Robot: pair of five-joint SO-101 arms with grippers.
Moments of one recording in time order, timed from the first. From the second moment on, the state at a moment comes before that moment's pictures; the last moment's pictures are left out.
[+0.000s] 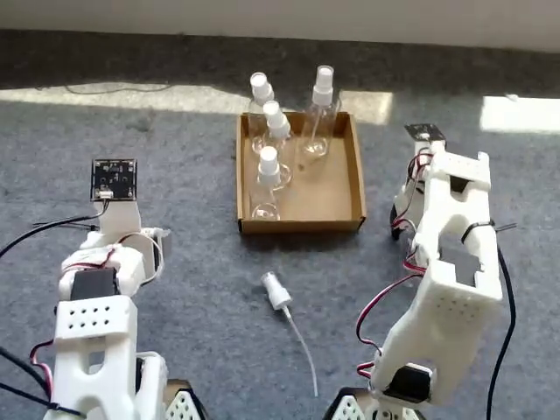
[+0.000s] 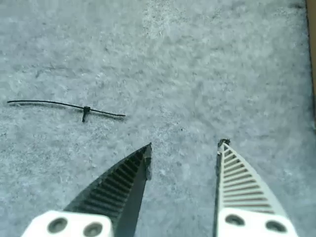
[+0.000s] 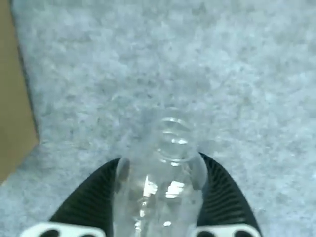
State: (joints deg) left arm -14.7 -54.3 68.4 46.5 -0.4; right arm 10.8 27.2 -4.2 73.2 24.9
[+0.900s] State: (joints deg) left arm 17.5 -54.4 46.1 80.2 -4.4; right arm 13.4 6.0 -4.1 85.2 35.3
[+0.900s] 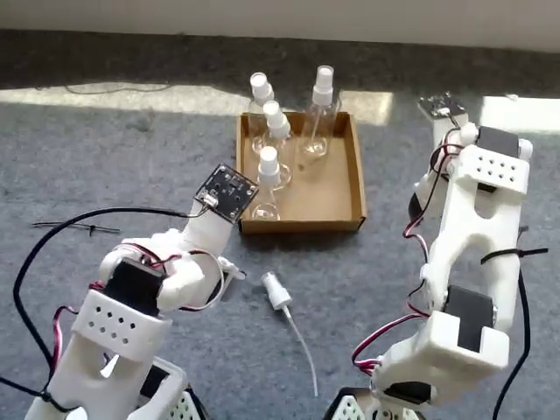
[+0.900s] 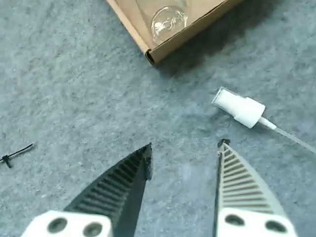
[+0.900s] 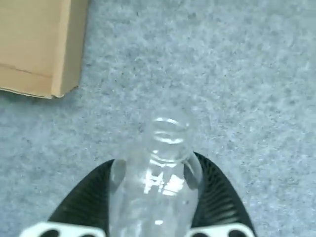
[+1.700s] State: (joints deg) left arm 28.7 -49.0 57.0 59.6 8.1; right arm 12.5 6.0 -4.1 85.4 33.3
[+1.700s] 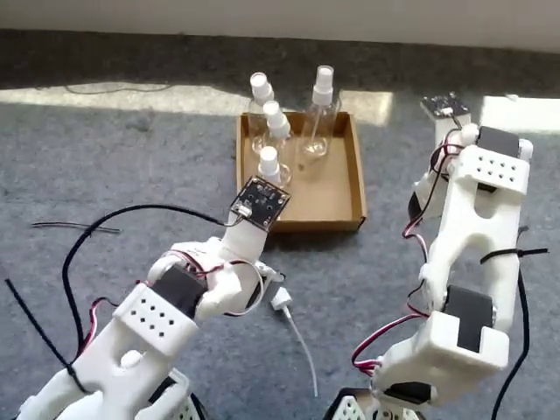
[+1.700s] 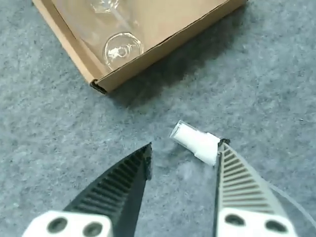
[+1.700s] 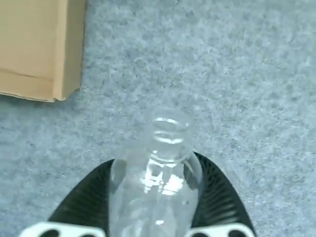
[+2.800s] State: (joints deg) left arm 33.1 -6.1 41.1 53.8 25.6; right arm 12.0 6.0 -4.1 85.4 33.3
